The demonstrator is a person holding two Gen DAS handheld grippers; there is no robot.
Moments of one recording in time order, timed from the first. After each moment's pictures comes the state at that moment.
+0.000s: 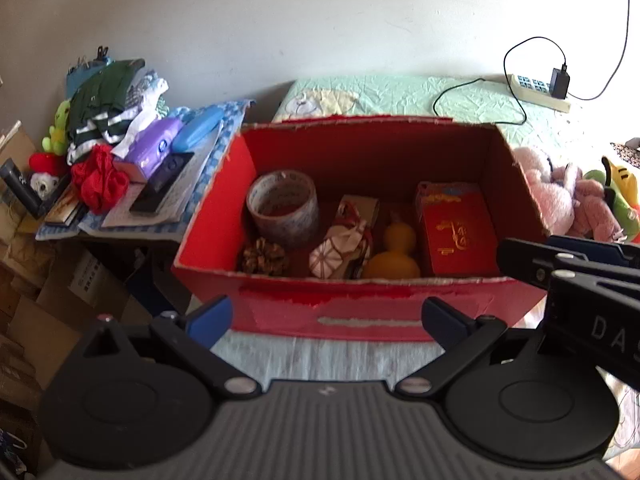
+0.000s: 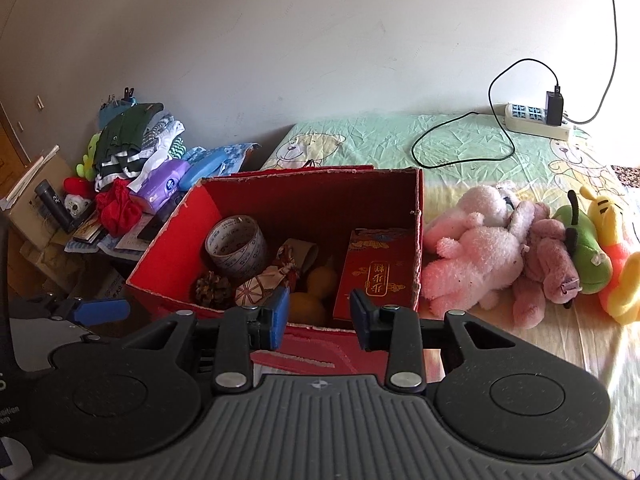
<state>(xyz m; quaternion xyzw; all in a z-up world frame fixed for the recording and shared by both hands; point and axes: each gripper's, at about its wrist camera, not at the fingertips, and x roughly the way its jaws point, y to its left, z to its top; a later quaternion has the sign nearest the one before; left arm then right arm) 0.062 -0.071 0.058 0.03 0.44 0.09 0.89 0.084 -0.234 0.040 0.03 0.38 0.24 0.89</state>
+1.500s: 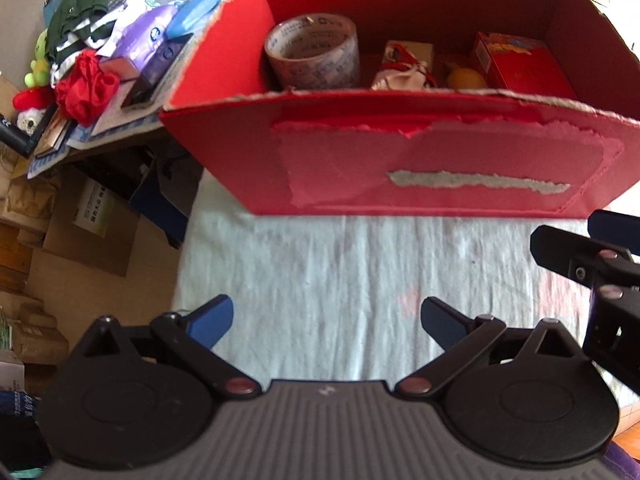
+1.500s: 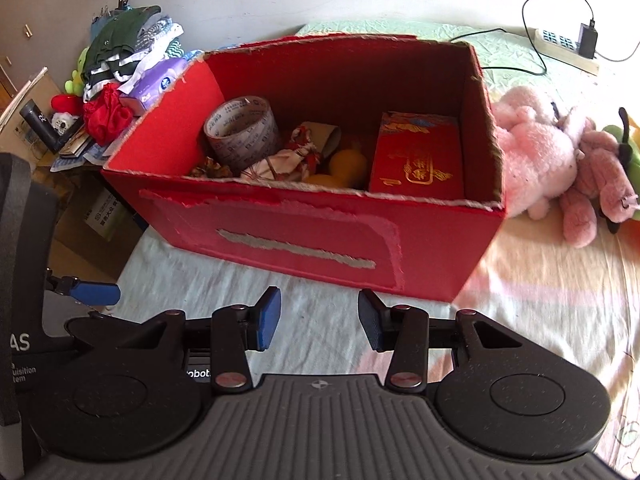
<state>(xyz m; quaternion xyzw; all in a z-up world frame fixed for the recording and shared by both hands) 0.072 -0.023 -0.024 0.05 0.58 0.09 0.81 0.074 -0.188 -0.019 -0.02 0.48 0.24 0.85</state>
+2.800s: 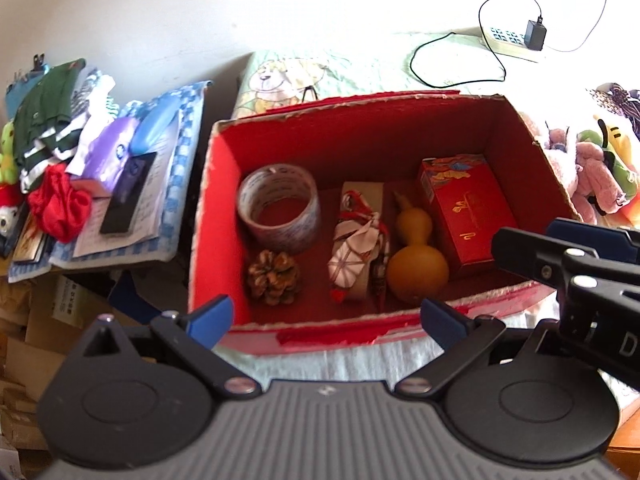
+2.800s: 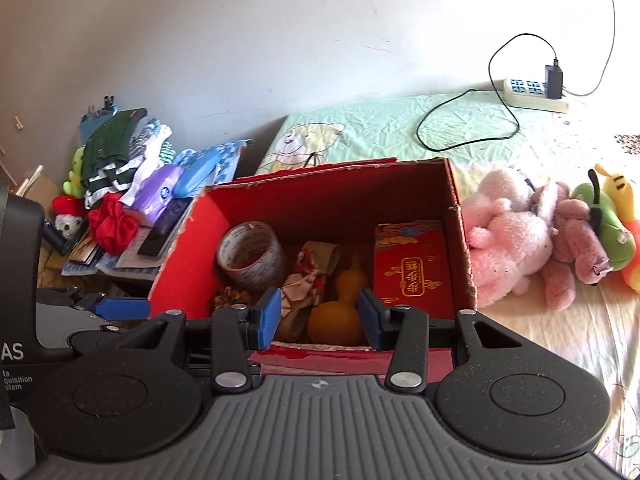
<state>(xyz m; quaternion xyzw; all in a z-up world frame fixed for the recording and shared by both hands) 0.123 -0.025 0.059 0.07 0.50 -0.01 0.86 0.103 -0.191 0.045 0.07 0.41 0.19 0.89</state>
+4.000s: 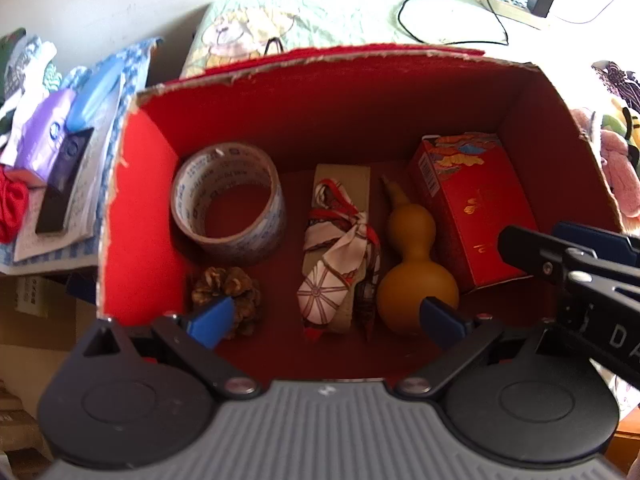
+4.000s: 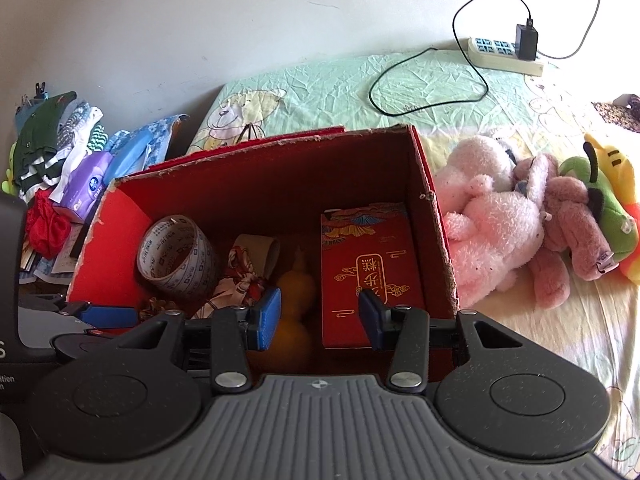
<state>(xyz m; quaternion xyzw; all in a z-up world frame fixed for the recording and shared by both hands) 0.193 -0.023 0.001 0.04 0.57 -0.05 0.82 0.162 -0.181 0.002 0.05 0.47 0.12 0.87</state>
